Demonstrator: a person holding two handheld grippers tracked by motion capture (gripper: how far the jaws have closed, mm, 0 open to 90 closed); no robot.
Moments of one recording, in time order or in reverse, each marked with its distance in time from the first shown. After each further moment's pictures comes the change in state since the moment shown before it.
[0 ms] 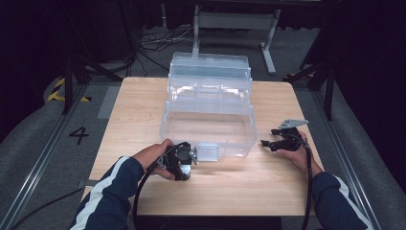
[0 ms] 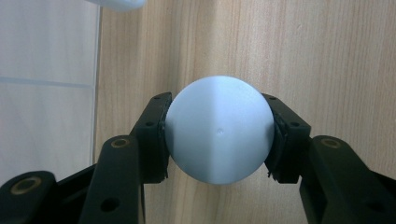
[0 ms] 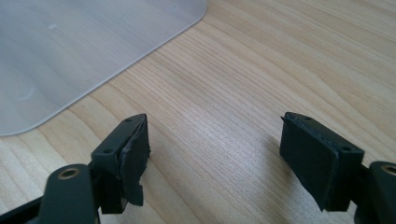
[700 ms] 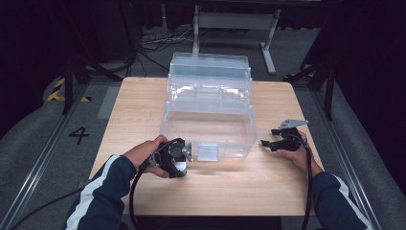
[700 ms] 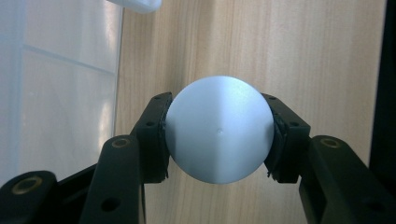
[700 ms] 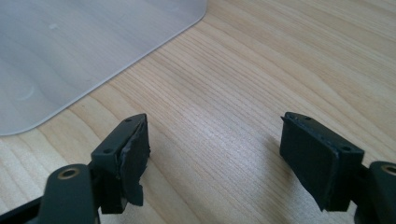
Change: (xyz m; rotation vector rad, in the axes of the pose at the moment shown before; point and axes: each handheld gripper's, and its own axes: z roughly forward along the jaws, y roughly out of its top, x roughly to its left) left arm -0.007 -0.011 -0.037 -0.026 0.036 -0.007; right arm 0.000 0.000 0.000 0.000 0.000 -0.001
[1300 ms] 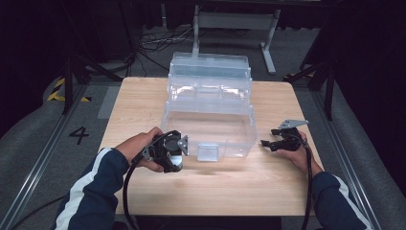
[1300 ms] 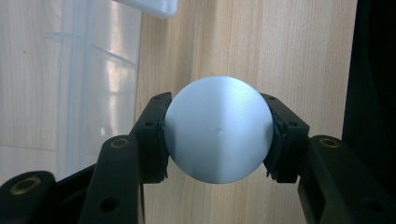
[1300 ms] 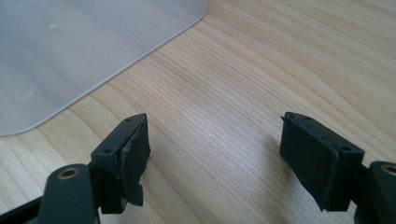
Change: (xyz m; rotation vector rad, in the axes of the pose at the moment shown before) left arm 0.002 0.003 -0.037 0.022 0.017 0.005; right arm 0.000 0.000 0.000 0.001 0.000 0.000
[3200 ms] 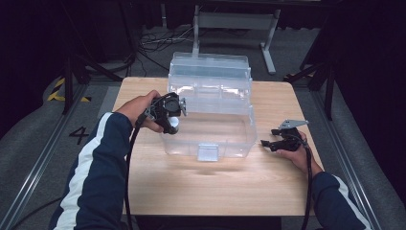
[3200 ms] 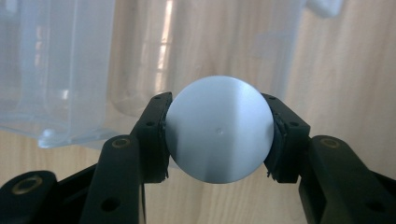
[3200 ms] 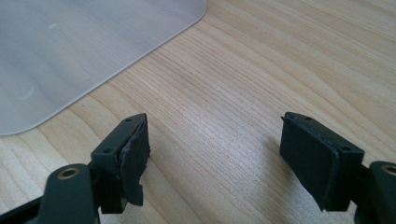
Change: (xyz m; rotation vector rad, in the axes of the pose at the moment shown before) left arm 0.093 0.005 -0.030 0.056 0.120 -0.045; right arm 0.000 0.000 0.000 0.000 -0.003 0.000
